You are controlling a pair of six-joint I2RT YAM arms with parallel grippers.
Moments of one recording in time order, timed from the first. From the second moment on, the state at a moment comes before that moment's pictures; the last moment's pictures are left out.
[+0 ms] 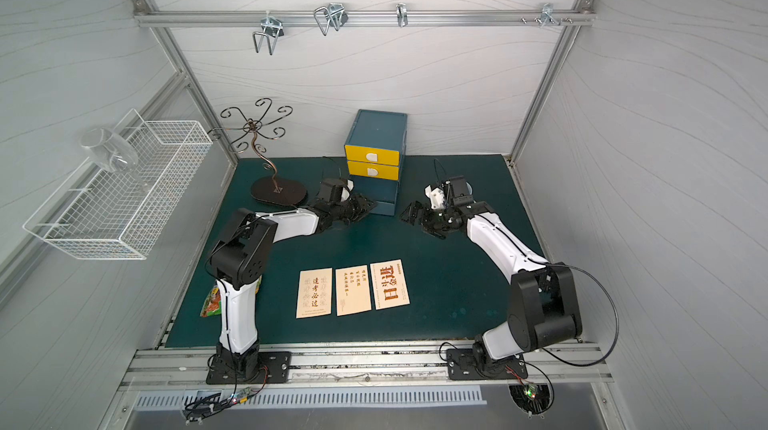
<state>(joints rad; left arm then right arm) -0.43 2.08 1.28 0.20 0.44 -0.97 0.31 1.47 1.06 -0.51 -0.58 0.52</state>
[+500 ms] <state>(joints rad) -0.43 2.22 1.42 0.21 0.43 -1.03 0.31 1.42 1.00 -0.51 -0.58 0.53</state>
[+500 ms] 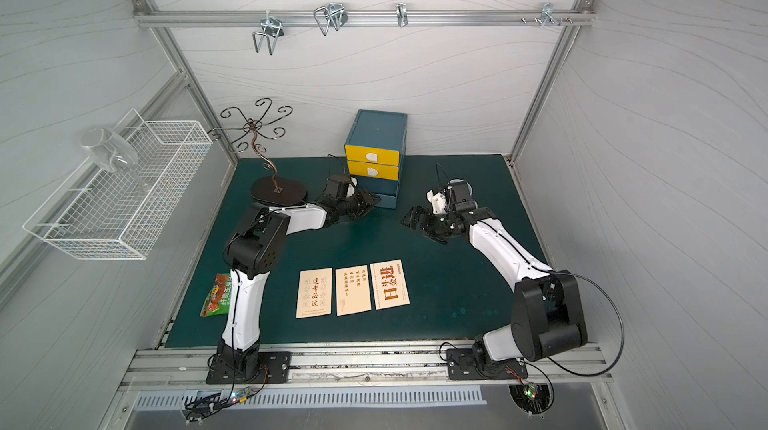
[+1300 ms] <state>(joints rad) -0.42 2.17 1.33 0.27 0.40 -1.08 0.30 1.52 1.00 -0.44 -0.57 0.56</state>
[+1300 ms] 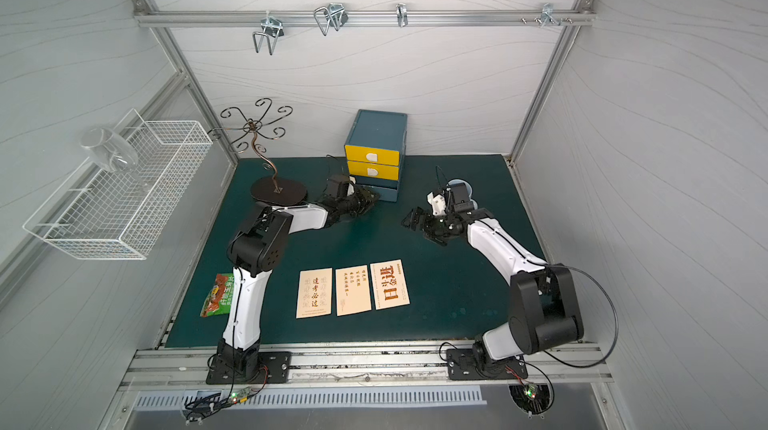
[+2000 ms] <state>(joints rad) -0.33 2.09 1.29 0.18 0.37 -1.03 0.33 1.83 1.18 -0.21 -0.64 0.71</state>
